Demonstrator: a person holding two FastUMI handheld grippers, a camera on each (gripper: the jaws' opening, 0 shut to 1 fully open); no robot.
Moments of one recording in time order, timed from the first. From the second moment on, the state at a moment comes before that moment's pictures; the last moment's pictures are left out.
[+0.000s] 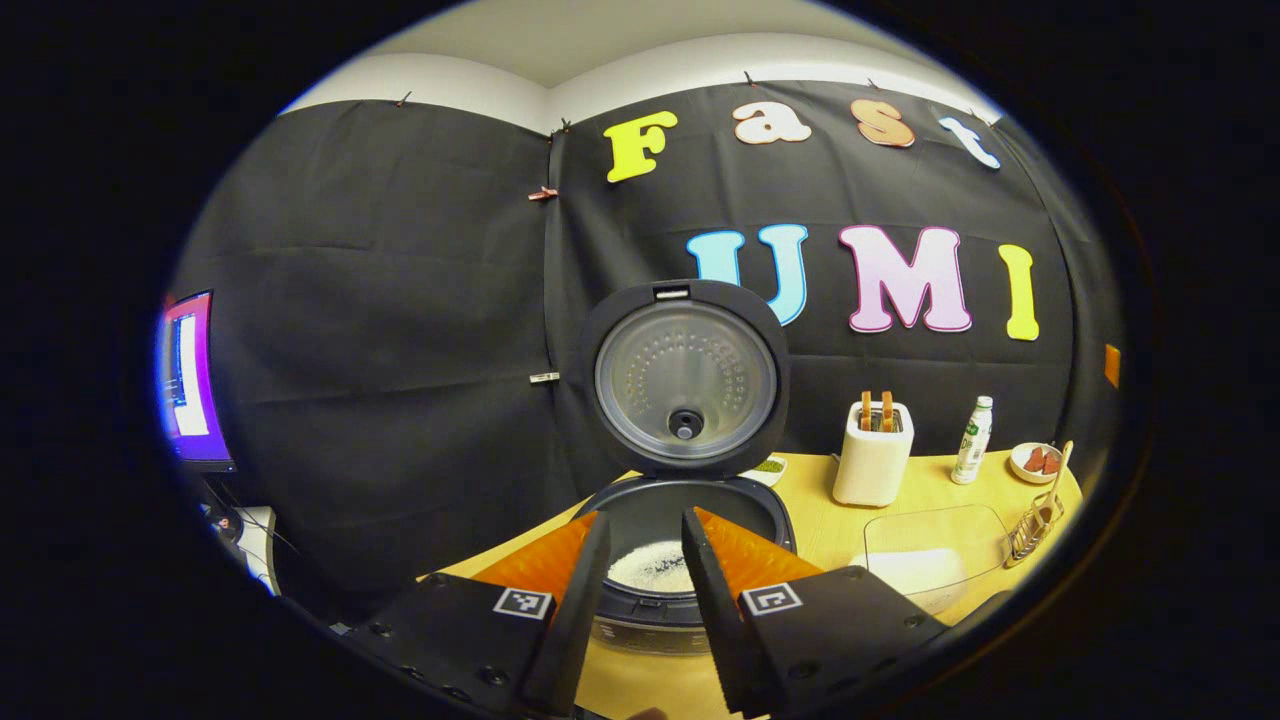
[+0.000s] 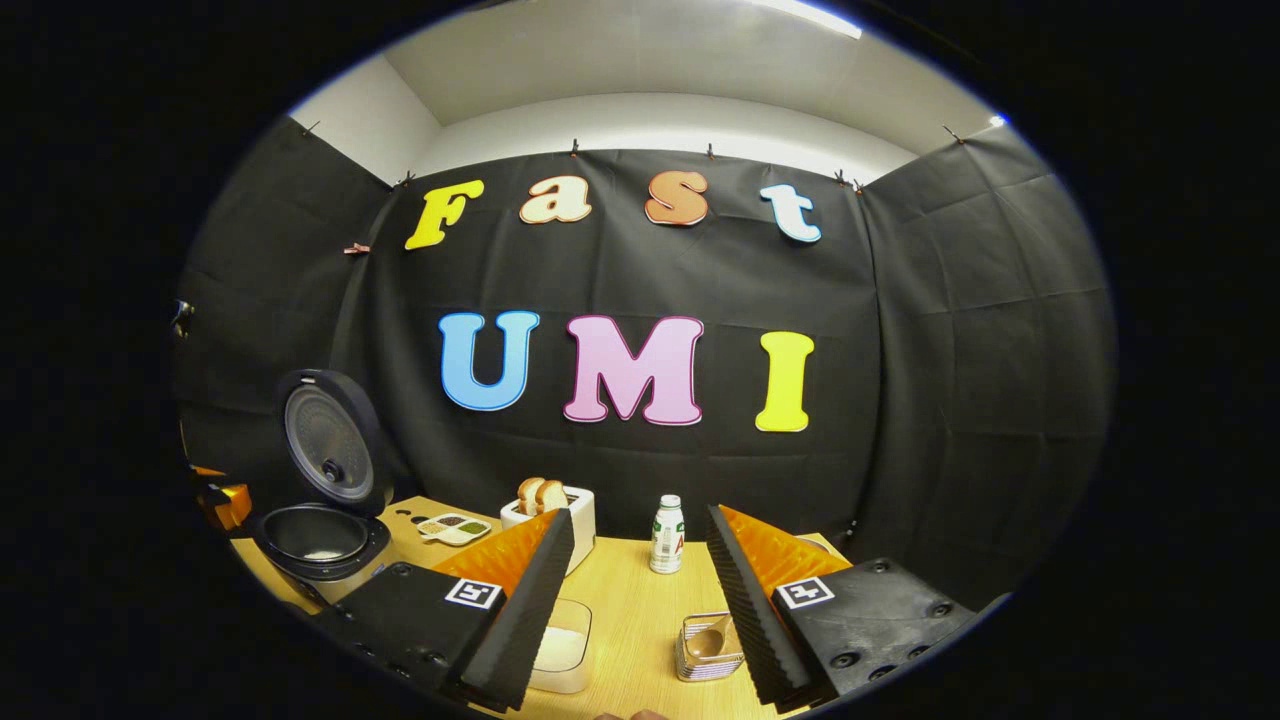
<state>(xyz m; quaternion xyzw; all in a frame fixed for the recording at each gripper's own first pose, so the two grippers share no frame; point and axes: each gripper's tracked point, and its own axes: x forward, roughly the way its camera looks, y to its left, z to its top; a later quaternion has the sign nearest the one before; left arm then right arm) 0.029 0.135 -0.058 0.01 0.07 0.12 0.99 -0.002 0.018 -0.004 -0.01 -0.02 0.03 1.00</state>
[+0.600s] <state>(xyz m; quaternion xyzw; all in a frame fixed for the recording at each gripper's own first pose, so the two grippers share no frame) 0.022 0.130 -0.044 -0.01 0.07 0.14 0.99 0.062 -0.057 -0.091 0.01 0.08 -0.02 1.00</state>
